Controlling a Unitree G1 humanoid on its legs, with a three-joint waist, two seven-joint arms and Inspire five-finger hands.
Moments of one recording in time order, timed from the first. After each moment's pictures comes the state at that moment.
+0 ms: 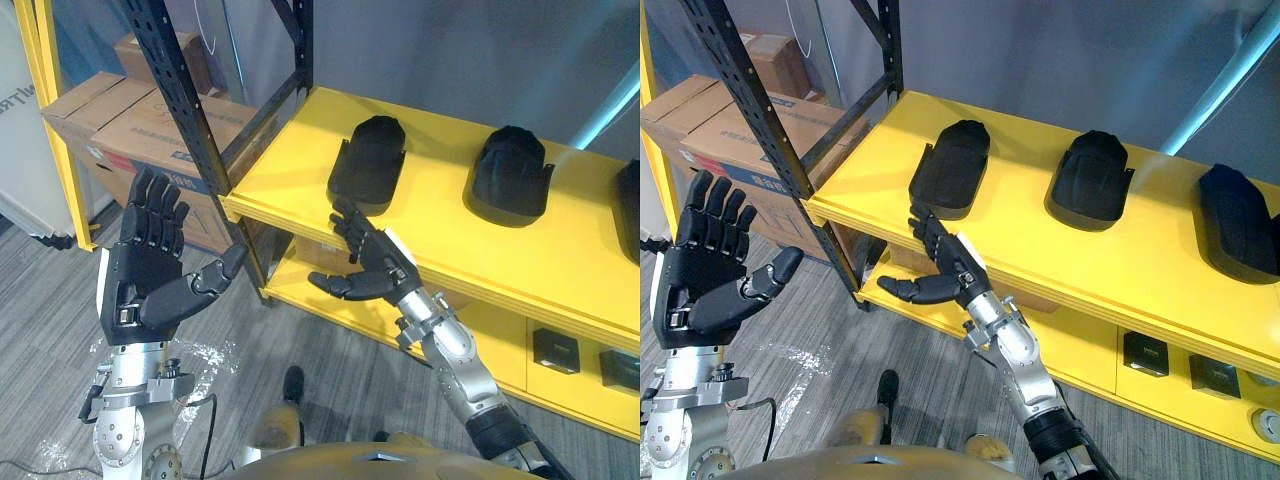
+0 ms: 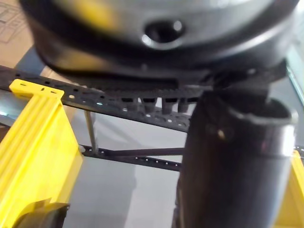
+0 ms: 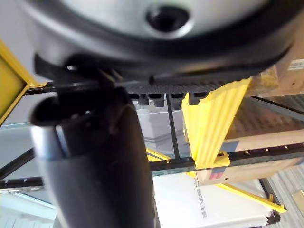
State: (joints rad) left arm 0.48 0.07 0.19 -0.46 -0.48 -0.36 -0.23; right arm -0.07 -0.22 0.27 0.15 0.32 -0.32 0.30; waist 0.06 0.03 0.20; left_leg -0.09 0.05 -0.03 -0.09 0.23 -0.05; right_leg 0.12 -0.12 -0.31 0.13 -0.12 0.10
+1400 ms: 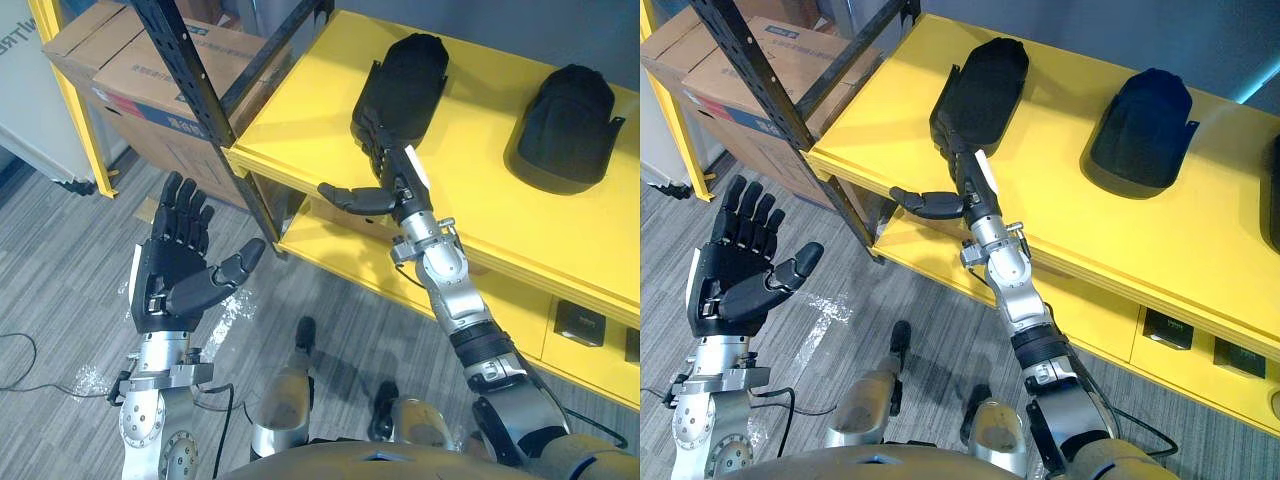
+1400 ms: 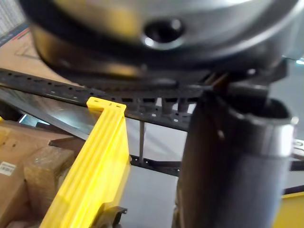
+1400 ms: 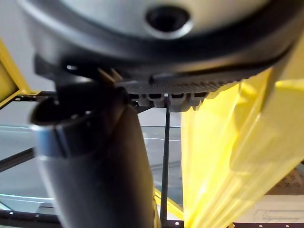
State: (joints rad) left arm 0.42 0.07 0.12 -0.40 -0.48 -0.32 -0.19; right arm -0.49 -0.20 0.18 0.36 0.10 -0.29 0.04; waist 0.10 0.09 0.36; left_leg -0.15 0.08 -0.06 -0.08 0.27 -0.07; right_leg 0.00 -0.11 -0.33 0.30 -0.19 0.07
